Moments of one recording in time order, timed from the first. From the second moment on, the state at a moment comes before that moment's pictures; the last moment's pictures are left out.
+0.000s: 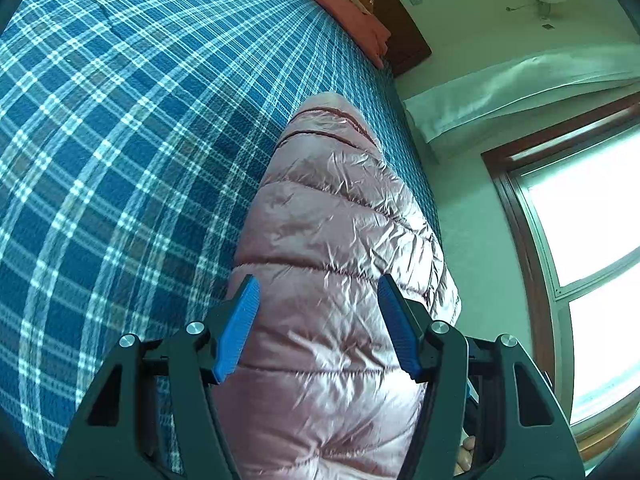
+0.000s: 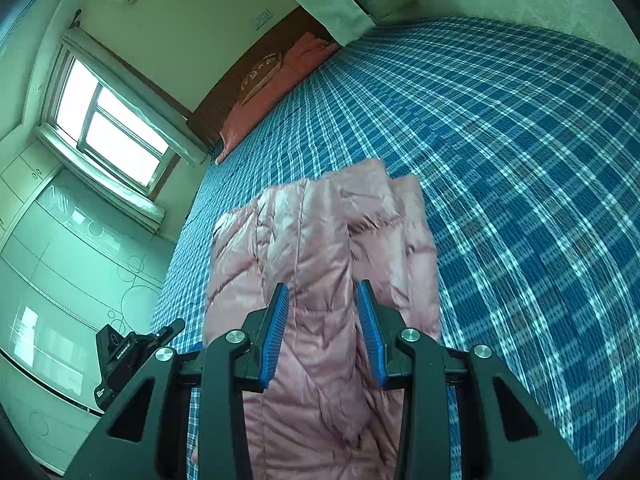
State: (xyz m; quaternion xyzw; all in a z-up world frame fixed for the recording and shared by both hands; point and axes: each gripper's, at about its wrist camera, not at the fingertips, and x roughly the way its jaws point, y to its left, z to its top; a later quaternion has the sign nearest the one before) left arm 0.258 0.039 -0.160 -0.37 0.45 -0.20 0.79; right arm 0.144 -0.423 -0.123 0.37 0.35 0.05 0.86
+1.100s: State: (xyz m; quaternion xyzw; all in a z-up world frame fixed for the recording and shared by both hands) left arm 0.277 0.067 -0.218 -0.47 0.45 -0.15 0.74; right arm 0.158 -0.419 -0.153 0.41 0.35 0.03 0.84
